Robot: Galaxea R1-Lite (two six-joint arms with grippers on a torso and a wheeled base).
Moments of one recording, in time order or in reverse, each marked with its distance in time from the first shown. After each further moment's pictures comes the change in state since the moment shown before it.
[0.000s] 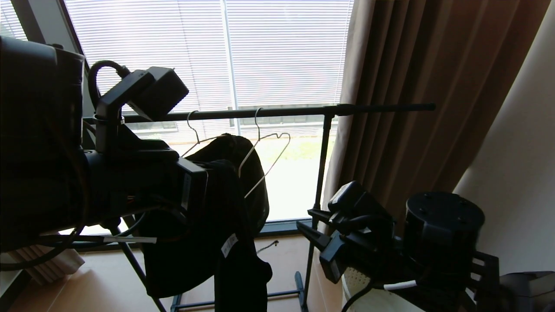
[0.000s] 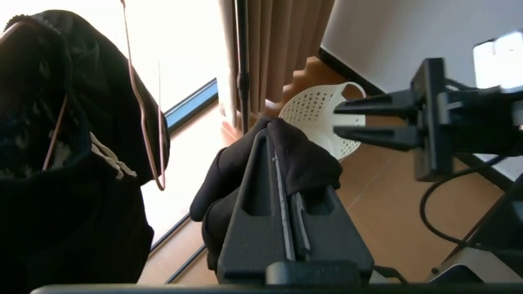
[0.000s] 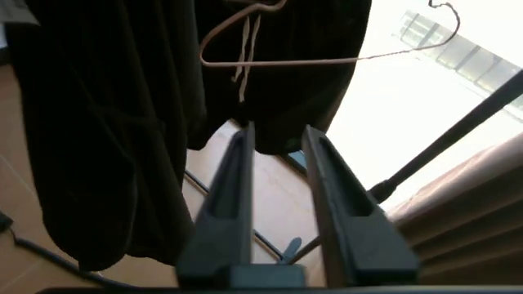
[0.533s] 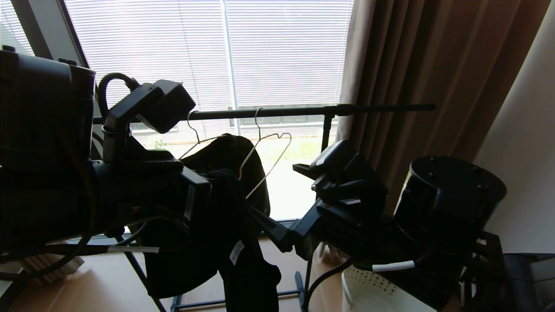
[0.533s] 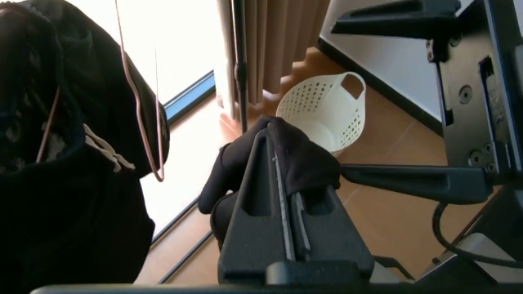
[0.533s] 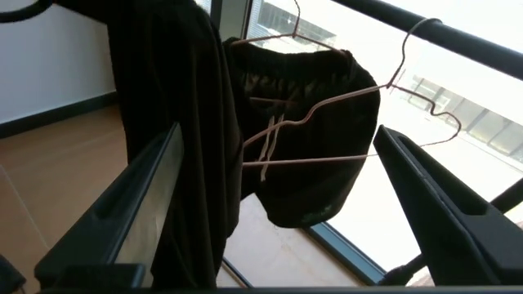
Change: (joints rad) left arm -0.010 0.004 0.026 0.000 0.001 0.005; right arm 0.080 0.007 -0.210 0.022 0.001 -0.004
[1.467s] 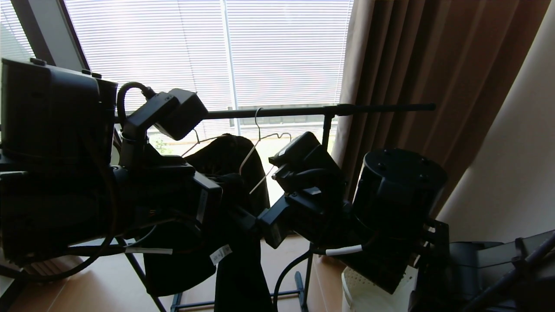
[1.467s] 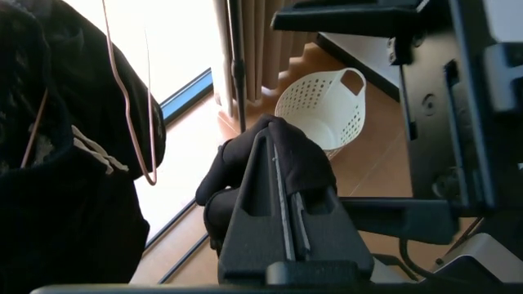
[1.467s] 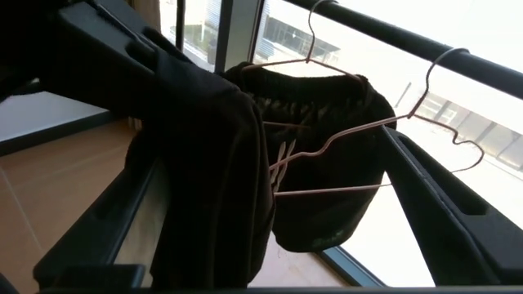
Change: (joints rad) left arm -0.015 0.030 0.015 -0.041 0.001 -0.002; right arm 0.024 0.114 -0.140 -0.002 0.004 0.002
